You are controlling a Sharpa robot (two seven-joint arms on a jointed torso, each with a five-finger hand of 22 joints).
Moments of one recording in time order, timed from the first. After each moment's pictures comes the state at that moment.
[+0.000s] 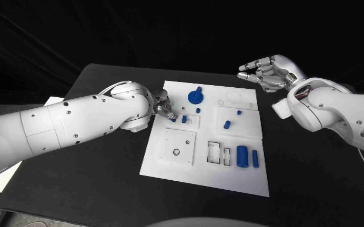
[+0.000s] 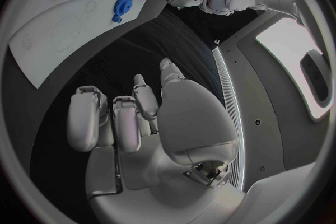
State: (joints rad) left arm 1.28 -0.70 -0.06 1.49 -1.18 0.00 -0.59; left_hand 1.12 -0.15 0.69 0.08 0.08 0.93 0.05 0.68 0.54 1.43 -0.04 1.38 1.31 1.47 -0.09 1.57 1.31 0.04 1.47 0.02 1.49 1.31; right arm 1.24 -0.95 0.02 1.50 -0.77 -0.42 0.18; right_hand 1.33 -0.01 -0.03 0.21 0.25 0.97 0.15 0.09 0.08 1.34 0.06 1.22 1.28 1.47 -0.02 1.48 1.31 0.07 1.42 0.08 1.36 1.16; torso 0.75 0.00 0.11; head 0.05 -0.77
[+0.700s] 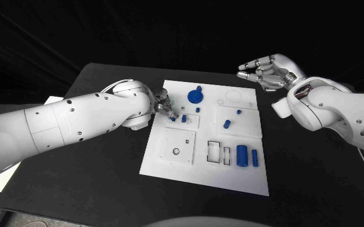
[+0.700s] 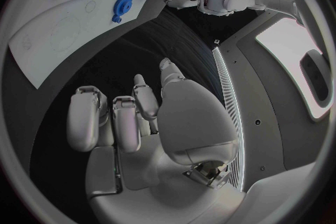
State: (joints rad) left arm 1.28 -0.68 -0.06 1.46 -1.18 0.02 -0.61; left_hand 1.05 -0.16 0.64 0.10 0.08 0.98 0.01 0.68 0.53 1.45 -0.05 1.40 1.31 1.47 -0.10 1.57 1.31 0.04 1.47 0.01 1.49 1.31; right arm 1.24 -0.95 0.02 1.51 -0.77 -0.42 0.18; right_hand 1.33 -0.01 -0.04 0.20 0.25 0.97 0.15 0.09 0.08 1.34 0.06 1.22 1.28 1.47 -0.02 1.48 1.31 0.07 1.42 0.08 1.36 1.16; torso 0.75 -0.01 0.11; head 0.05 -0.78
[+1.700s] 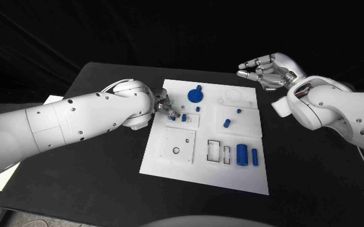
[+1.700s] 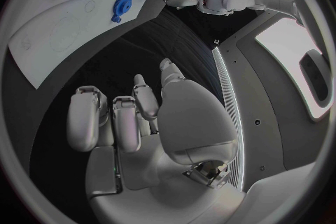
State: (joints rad) left arm 1.28 -0.67 -0.06 1.45 -1.18 0.02 -0.62; left_hand 0.98 -0.17 0.55 0.16 0.09 1.02 0.01 0.67 0.51 1.46 -0.06 1.41 1.31 1.46 -0.10 1.57 1.31 0.04 1.47 0.01 1.51 1.31; right arm 1.24 -0.95 0.02 1.50 -0.77 -0.42 0.18; right_hand 1.33 -0.01 -0.04 0.21 0.25 0.97 0.15 0.09 0.08 1.34 0.06 1.22 1.28 1.47 -0.02 1.48 1.31 0.07 1.42 0.08 1.36 1.16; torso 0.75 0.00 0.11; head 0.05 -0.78
